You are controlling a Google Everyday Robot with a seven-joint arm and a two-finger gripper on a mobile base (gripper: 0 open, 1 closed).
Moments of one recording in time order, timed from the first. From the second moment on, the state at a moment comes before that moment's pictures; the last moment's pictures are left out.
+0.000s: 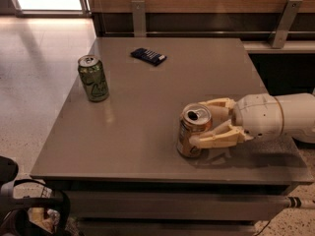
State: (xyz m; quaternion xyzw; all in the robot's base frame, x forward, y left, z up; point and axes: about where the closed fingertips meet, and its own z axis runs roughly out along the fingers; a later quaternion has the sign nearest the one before) arm 0.429 -0.092 0.885 -0.55 0.52 0.42 0.49
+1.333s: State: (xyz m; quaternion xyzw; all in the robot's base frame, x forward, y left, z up) arm 0.619 -0.181 0.947 -0.46 0.63 0.34 0.53
